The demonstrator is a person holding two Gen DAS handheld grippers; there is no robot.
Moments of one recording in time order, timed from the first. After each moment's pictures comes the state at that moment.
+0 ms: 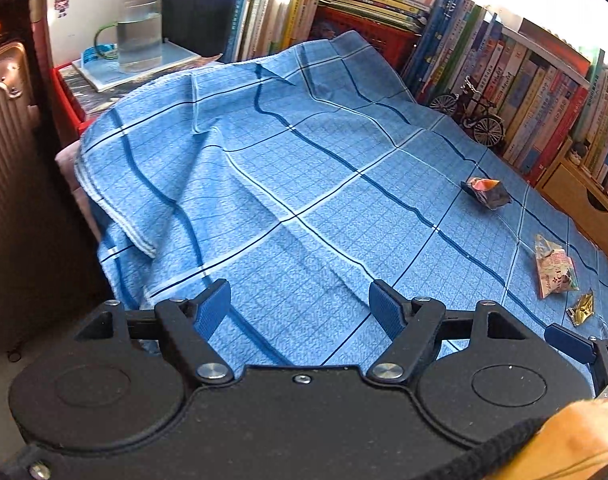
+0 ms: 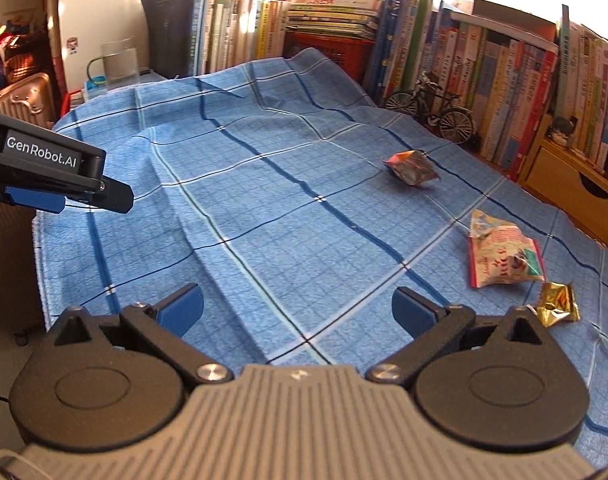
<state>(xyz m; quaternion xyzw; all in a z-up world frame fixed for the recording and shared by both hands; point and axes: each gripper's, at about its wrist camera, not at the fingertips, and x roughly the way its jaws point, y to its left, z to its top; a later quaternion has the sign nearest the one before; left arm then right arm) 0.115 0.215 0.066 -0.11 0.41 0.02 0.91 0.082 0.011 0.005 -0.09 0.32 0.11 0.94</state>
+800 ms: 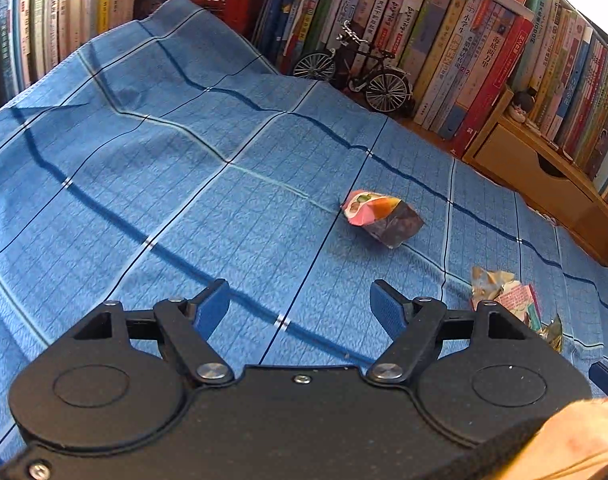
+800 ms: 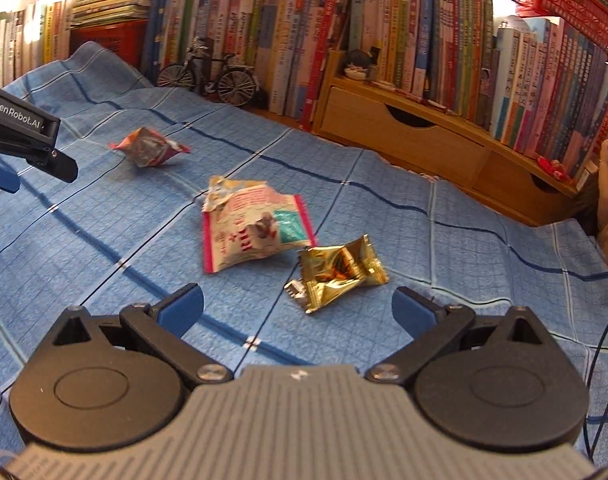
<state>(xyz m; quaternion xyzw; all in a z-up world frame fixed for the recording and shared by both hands) 0.282 0.084 0.046 -0.05 0.45 -0.13 0.88 0.121 -0.114 0.001 -0.05 0.33 -0.15 0.93</state>
